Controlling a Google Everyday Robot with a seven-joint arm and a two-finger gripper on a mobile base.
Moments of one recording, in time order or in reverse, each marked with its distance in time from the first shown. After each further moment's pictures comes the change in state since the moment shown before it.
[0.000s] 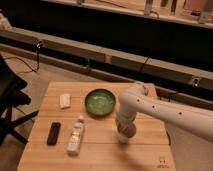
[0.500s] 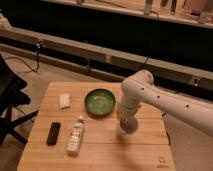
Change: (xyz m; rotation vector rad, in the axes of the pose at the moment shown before) arm 0.000 -0.014 -0.025 0.030 -0.016 -0.016
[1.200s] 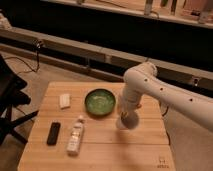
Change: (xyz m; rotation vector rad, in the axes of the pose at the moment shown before) arm 0.005 -0.009 -0.034 0.004 -0.013 -0.005
